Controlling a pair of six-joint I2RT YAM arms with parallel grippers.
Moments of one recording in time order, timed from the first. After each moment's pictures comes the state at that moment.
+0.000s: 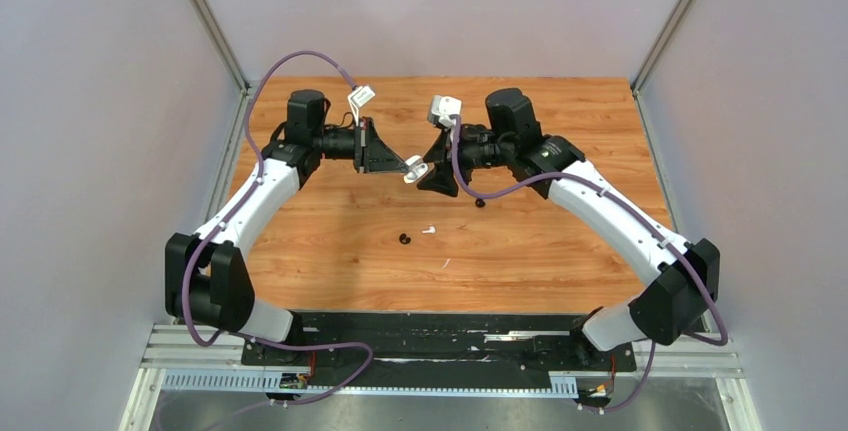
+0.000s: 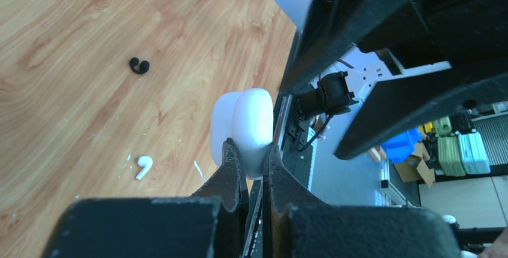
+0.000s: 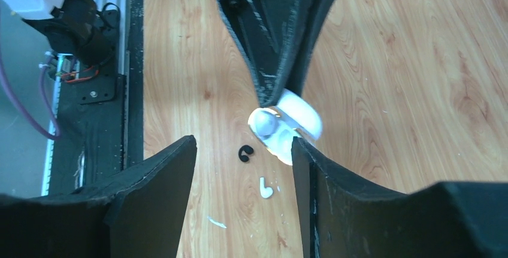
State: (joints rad) left arm -0.25 1.45 1.15 -0.18 1.15 -0.34; right arm 0.63 1.45 1.39 -0.40 -0.74 -0.30
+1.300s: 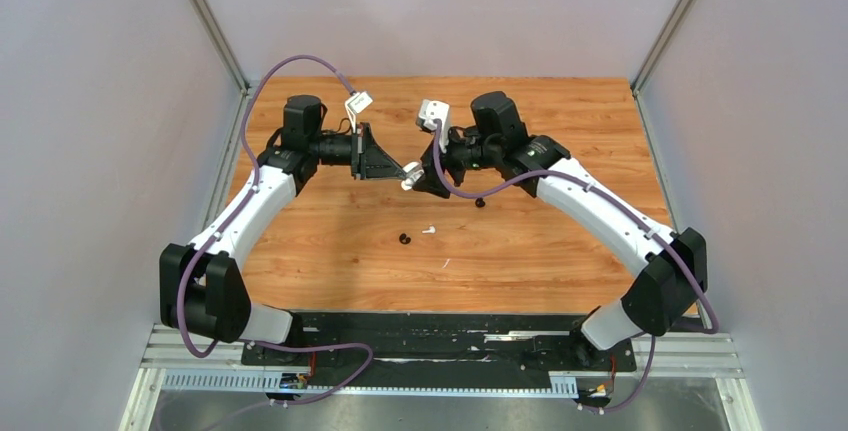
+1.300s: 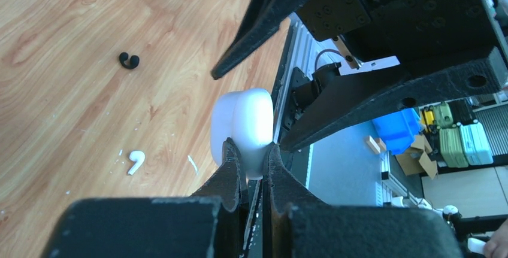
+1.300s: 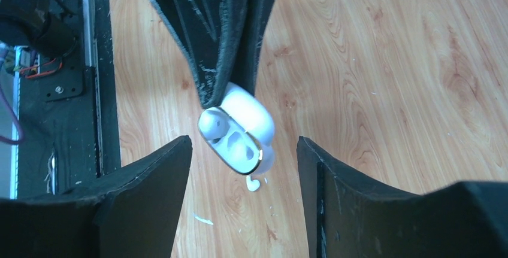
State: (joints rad) left arm -0.25 1.39 1.11 -0.19 1.18 -0.31; right arm 0.67 1.52 1.41 -0.39 -0.60 -0.31
